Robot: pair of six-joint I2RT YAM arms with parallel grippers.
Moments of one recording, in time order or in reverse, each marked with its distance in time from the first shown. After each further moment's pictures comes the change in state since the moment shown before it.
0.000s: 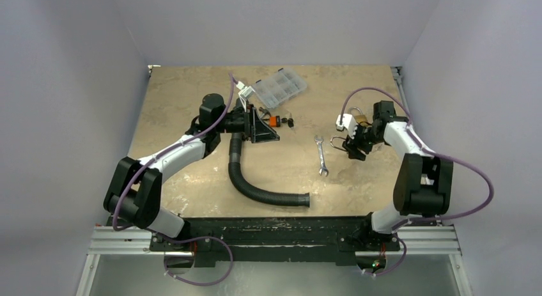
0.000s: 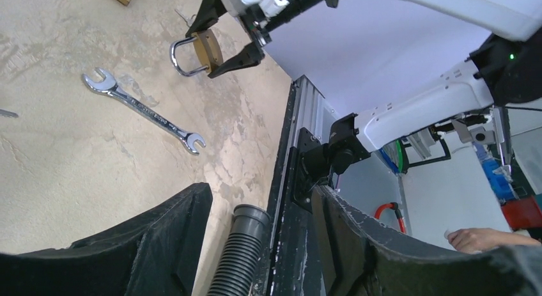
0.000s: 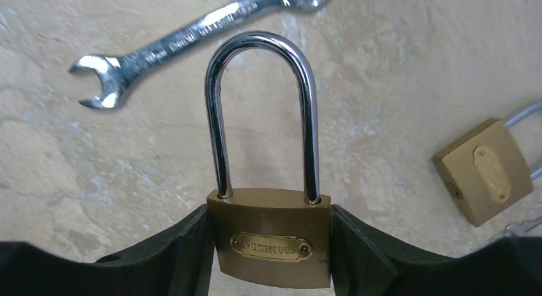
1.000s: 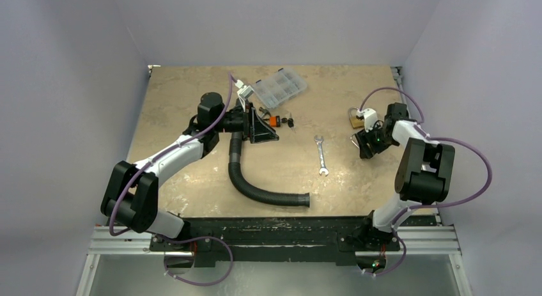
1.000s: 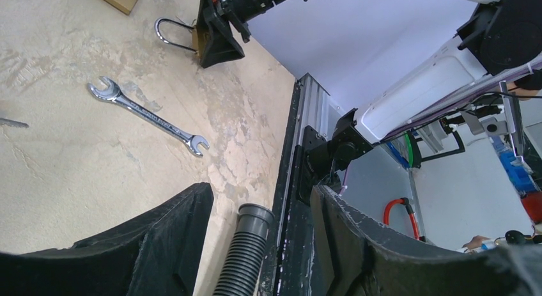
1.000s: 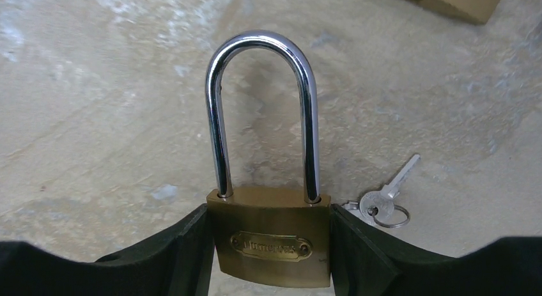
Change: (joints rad) left arm 0.000 -0.039 0.012 -0.058 0.000 0.068; right arm -0.177 0.164 0.029 0.121 0.166 0.444
